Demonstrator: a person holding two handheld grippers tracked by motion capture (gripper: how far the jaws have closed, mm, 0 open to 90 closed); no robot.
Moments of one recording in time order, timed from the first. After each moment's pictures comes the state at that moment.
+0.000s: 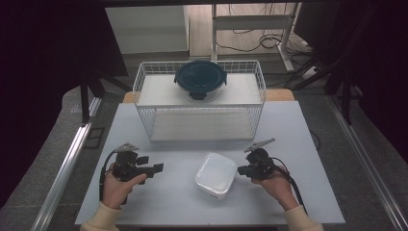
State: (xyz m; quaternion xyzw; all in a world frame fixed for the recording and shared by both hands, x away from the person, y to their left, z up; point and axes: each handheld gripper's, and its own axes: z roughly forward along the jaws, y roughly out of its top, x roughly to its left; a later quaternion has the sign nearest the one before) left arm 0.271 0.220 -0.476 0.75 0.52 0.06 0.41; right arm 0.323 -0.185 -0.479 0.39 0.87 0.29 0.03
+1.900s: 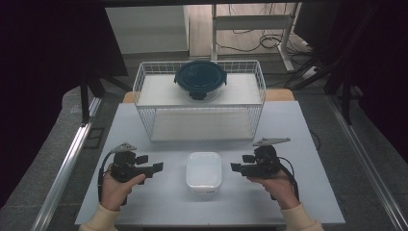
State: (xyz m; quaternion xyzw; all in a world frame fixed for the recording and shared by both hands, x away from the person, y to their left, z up) left arm 0.264 0.220 -0.466 0.74 0.52 0.06 0.43; right arm 0.310 -0.193 -0.450 0.41 0.81 0.41 0.03
